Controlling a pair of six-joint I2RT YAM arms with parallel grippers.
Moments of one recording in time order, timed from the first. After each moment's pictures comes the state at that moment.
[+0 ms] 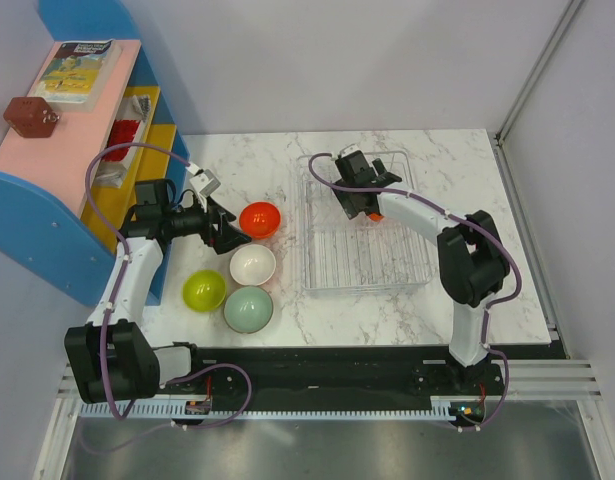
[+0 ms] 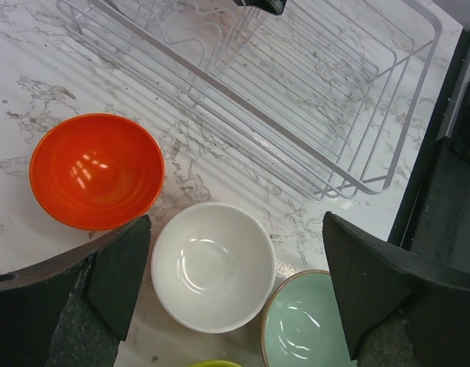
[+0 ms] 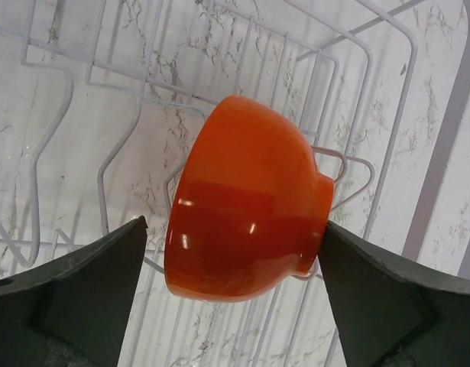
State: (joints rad) left arm 0.10 1.24 0.96 -0.50 1.06 0.44; right arm 0.55 1.95 1.52 -0.49 0.49 -0.06
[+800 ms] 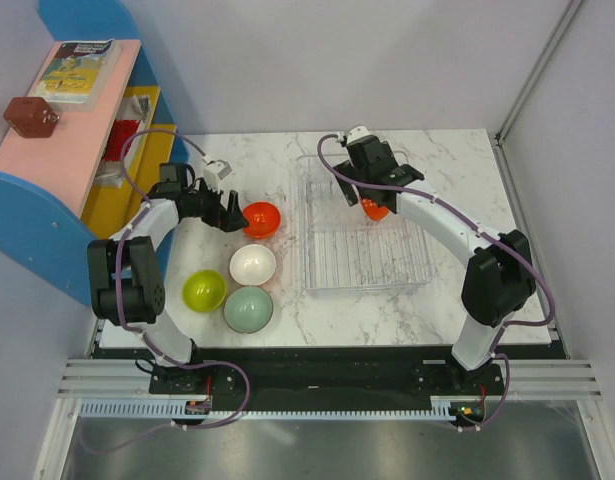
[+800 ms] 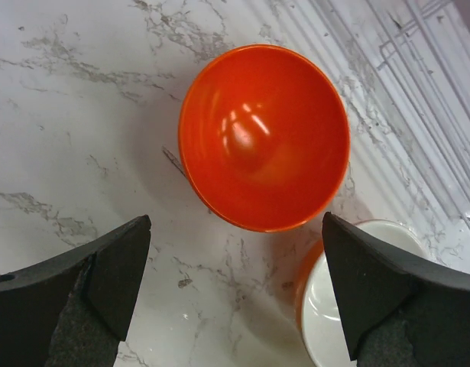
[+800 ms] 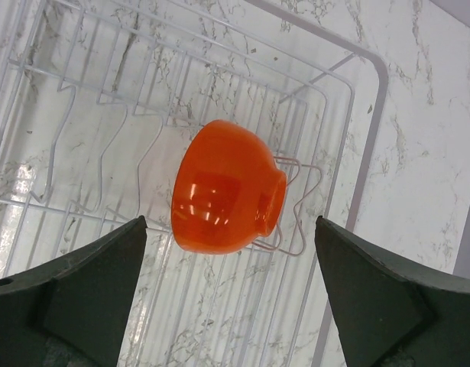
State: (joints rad) left arm 0.07 1.68 1.13 -0.39 0.75 0.39; right arm 0.55 1.77 1.54 -0.52 0.41 -0.07
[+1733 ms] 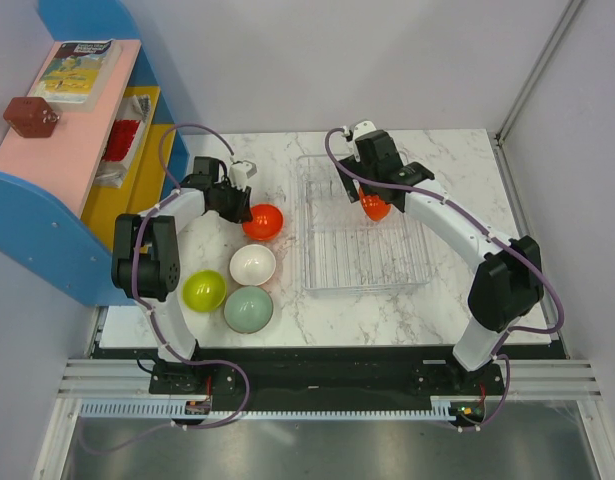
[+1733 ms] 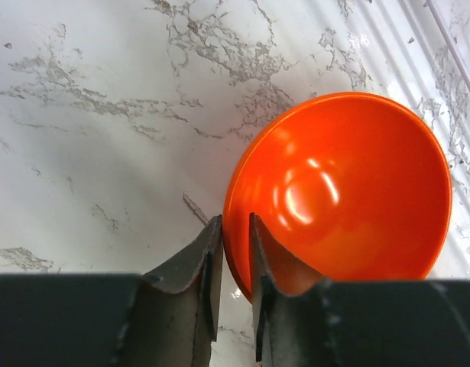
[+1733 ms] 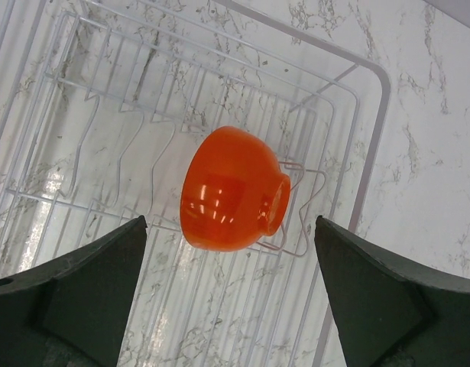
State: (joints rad) left arm -0.08 1.89 1.26 -0.35 0.47 0.33; right arm 0.52 1.72 1.54 -0.52 0.33 -0.05
